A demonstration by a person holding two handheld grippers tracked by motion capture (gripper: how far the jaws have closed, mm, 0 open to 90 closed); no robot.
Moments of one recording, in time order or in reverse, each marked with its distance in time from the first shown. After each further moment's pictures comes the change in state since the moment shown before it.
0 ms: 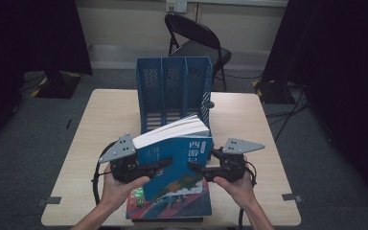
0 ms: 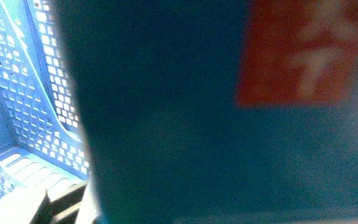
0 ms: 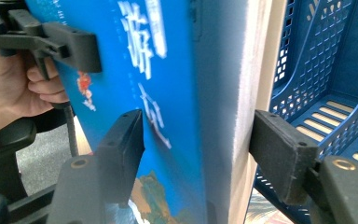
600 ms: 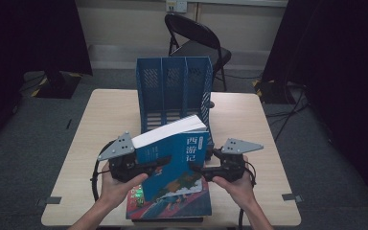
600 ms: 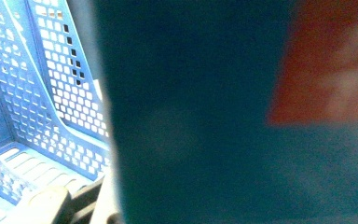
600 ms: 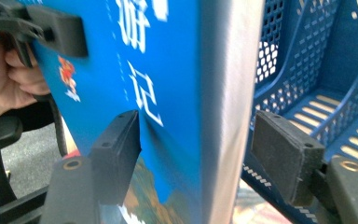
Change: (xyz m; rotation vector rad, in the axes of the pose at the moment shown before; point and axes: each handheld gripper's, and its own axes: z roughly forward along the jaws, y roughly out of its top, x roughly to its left) left arm 0.000 0.001 -0.004 0.011 -0.020 0.010; right arm -0.005 -0.006 0.002 0.016 -0.038 0.003
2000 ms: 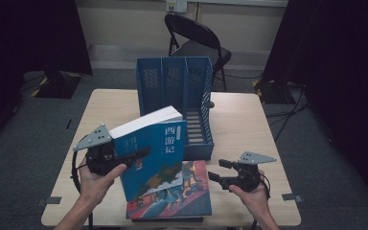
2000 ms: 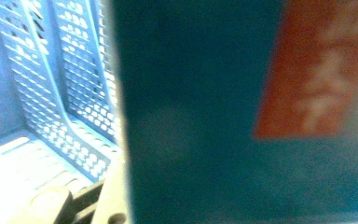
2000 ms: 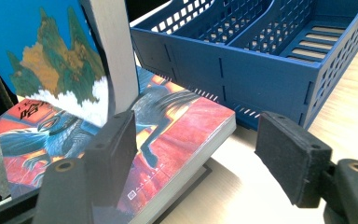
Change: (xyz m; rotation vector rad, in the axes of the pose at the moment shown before) left arm 0.022 0.014 -0.043 0.036 0.130 -0.105; right arm -0.033 -0.063 -0.027 0.089 -0.126 0.132
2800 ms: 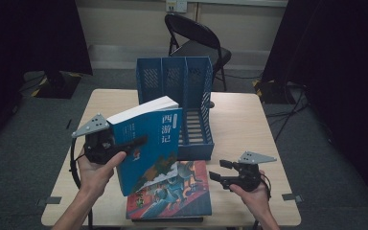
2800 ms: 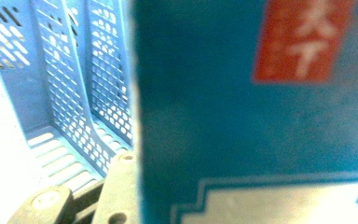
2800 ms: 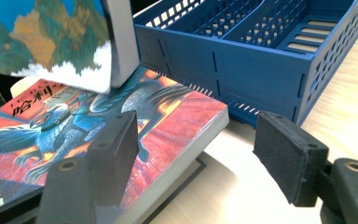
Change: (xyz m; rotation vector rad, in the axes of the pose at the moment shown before) left arm 0.009 0.020 0.003 -0.020 0.072 -0.064; right arm -0.005 -0.004 0.001 0.014 -0.006 0.003
